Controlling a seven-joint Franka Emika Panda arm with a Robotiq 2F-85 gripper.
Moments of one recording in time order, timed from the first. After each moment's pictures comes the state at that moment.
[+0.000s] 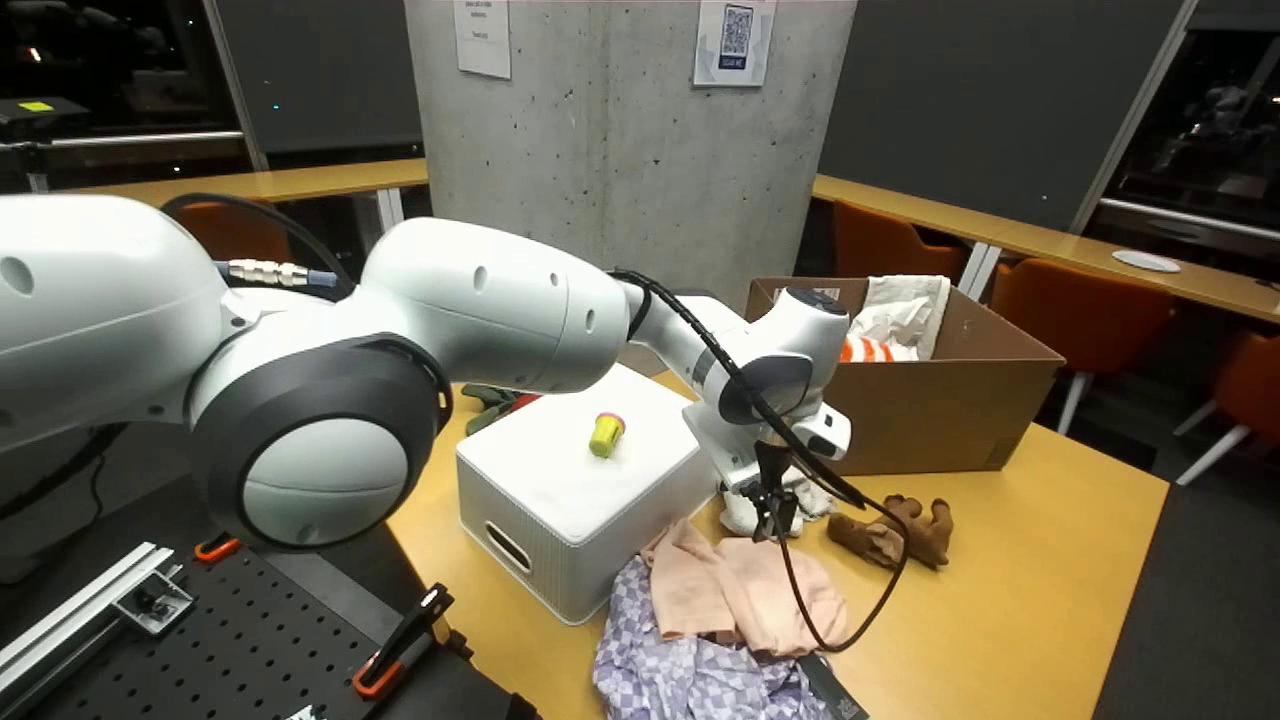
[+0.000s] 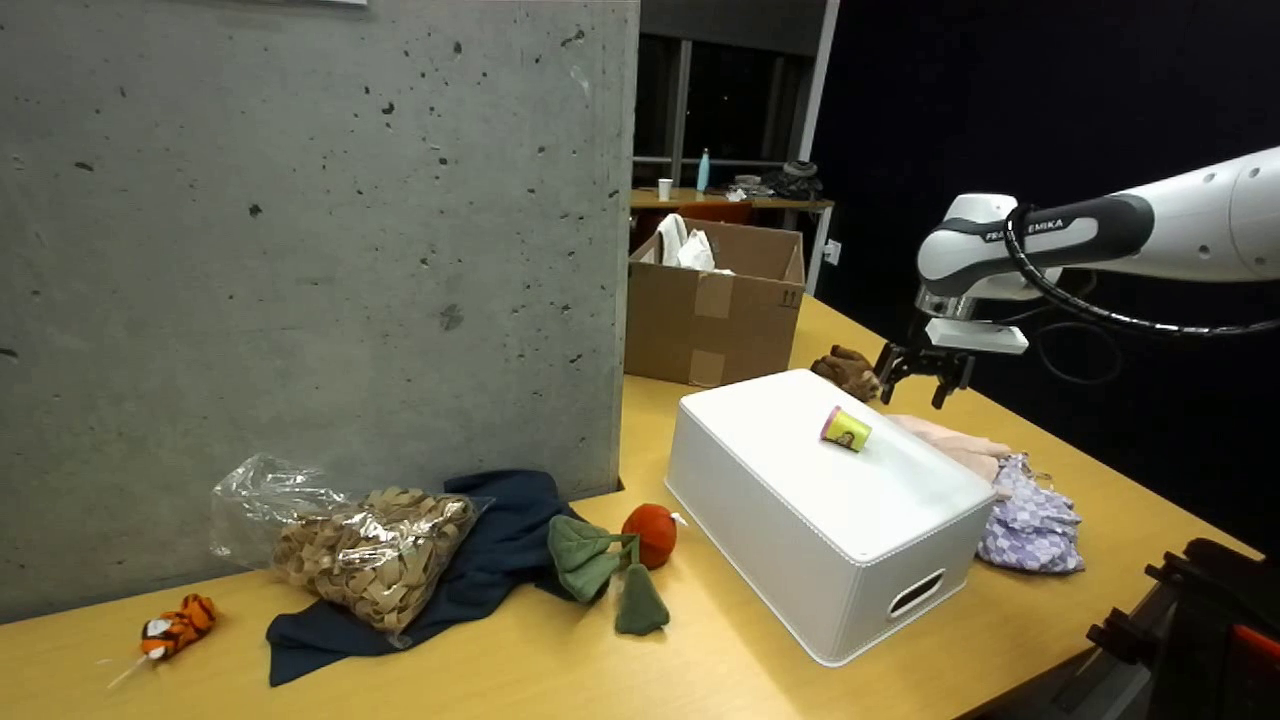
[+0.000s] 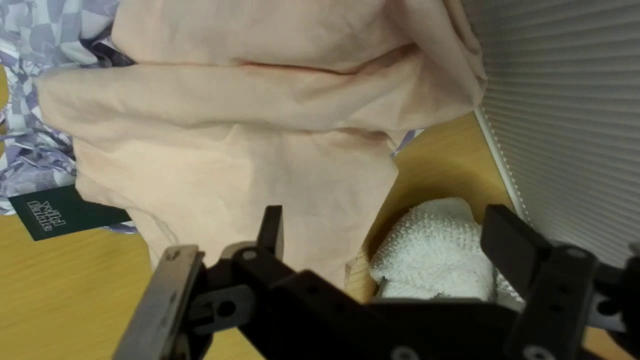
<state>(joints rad) -0.39 1.47 -0.15 -0.55 0.20 1.99 0.16</state>
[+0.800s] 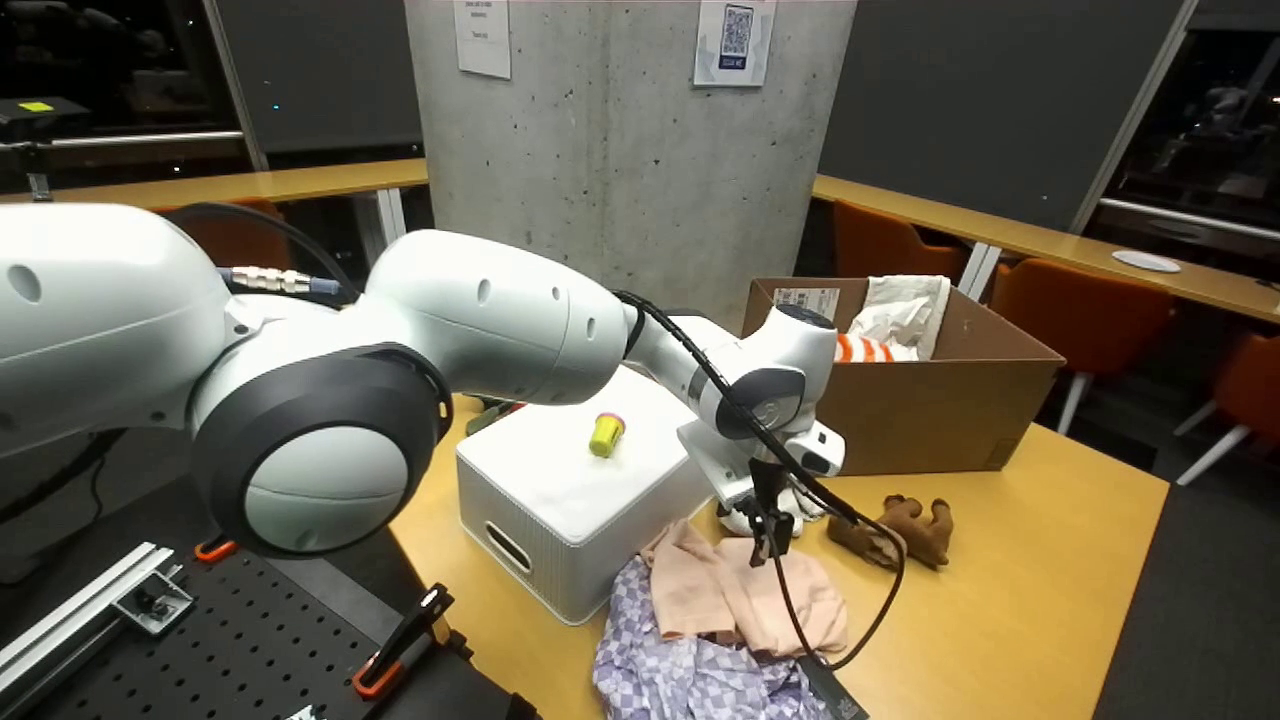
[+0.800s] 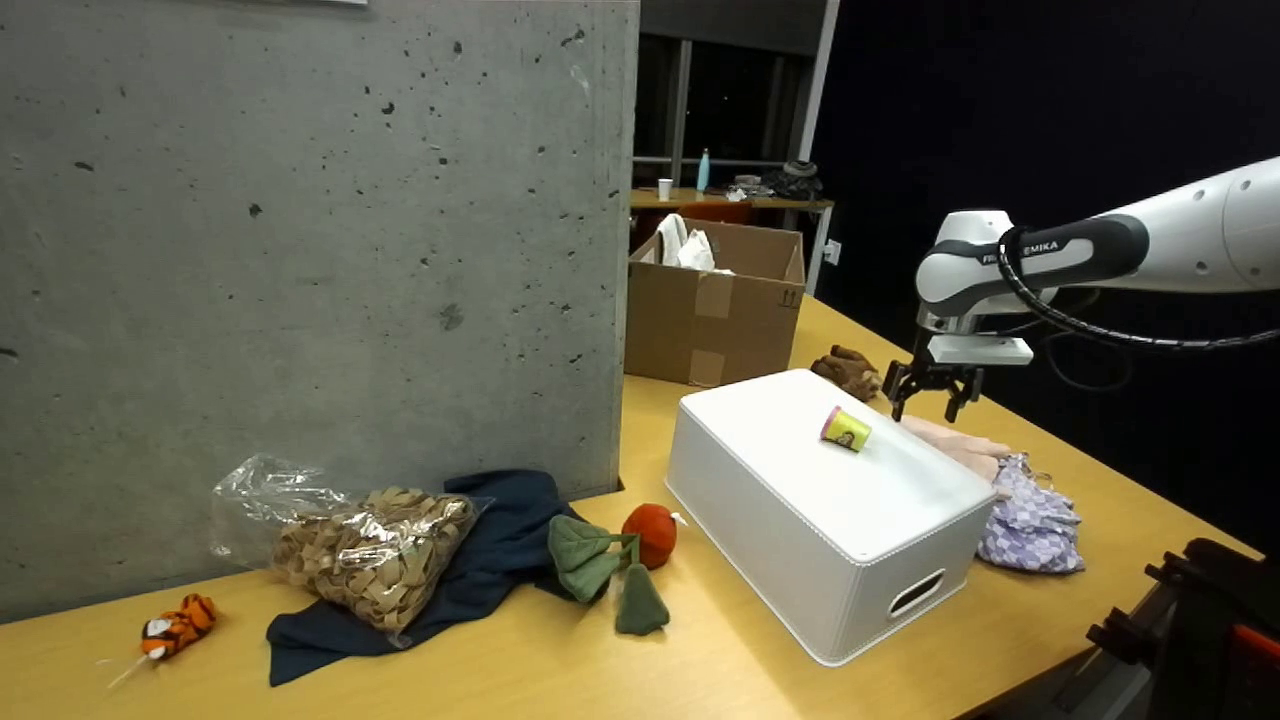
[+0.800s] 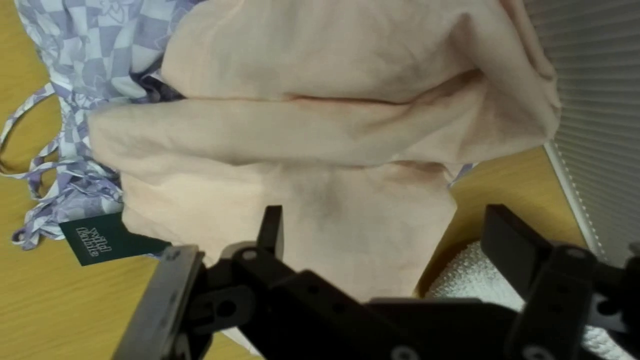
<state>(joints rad) -0.39 1.49 -0.15 -0.57 0.12 1.98 0.21</state>
